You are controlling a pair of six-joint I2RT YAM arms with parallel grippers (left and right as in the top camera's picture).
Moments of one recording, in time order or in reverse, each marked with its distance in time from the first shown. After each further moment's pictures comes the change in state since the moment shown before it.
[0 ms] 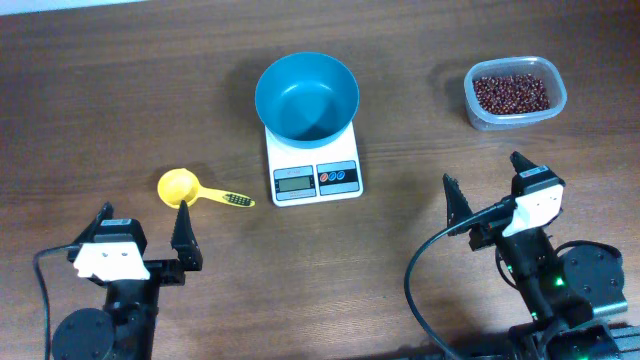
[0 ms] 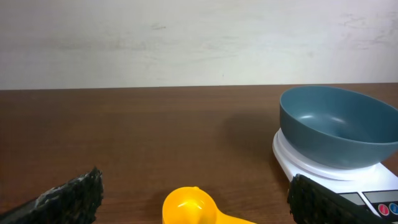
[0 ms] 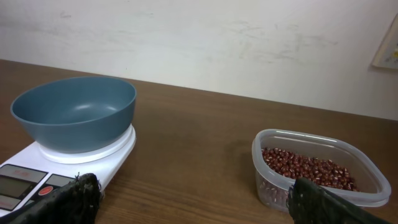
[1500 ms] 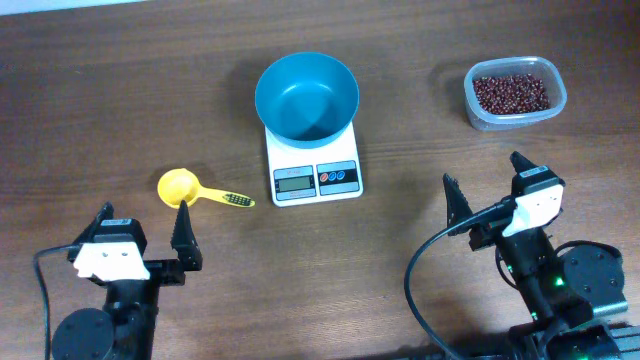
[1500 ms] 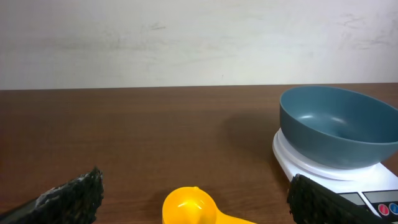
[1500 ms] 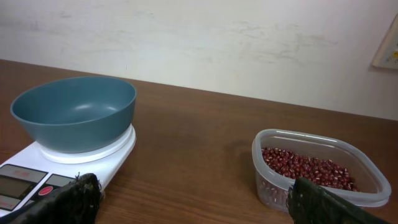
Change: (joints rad) left arm 0.000 0.000 0.000 0.000 0.000 0.000; right arm 0.000 0.000 0.000 0.000 0.000 0.000
